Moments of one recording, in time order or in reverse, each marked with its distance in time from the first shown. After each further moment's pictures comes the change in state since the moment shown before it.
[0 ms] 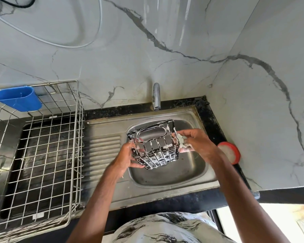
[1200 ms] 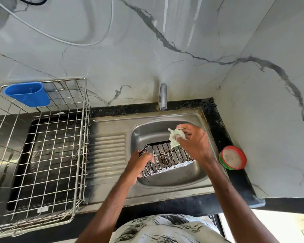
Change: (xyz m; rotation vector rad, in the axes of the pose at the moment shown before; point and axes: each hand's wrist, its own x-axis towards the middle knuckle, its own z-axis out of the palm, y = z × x) left_hand -0.012 -0.016 0.027 0.288 0.152 -0.071; right_hand 0.009 -0.001 0.029 -0.423 0.328 -0.400
